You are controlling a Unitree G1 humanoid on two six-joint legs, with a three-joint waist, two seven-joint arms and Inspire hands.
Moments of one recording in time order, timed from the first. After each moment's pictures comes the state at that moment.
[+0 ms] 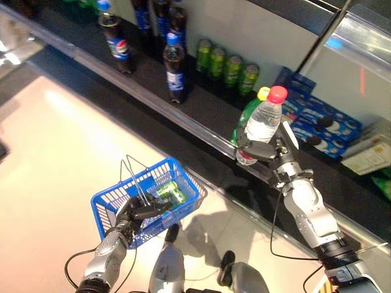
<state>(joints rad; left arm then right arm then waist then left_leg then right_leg) -0.04 0.38 -0.11 0.51 -0.72 -0.04 -0.12 -0.30 -0.51 0.23 0.07 0.44 -0.15 -0.09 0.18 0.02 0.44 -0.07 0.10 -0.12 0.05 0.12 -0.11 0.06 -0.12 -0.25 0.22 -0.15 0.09</state>
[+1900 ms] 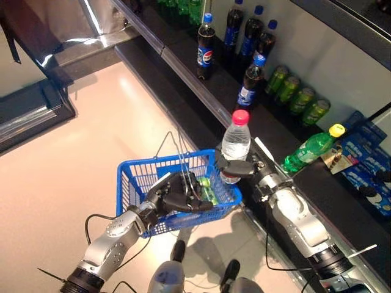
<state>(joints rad) -0.07 0.59 -0.34 -0.05 -0.80 0.10 -0.30 -0.28 -0.47 0.36 -0.03 0.39 -0.01 -0.02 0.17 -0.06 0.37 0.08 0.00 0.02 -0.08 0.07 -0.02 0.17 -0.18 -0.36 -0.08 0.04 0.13</state>
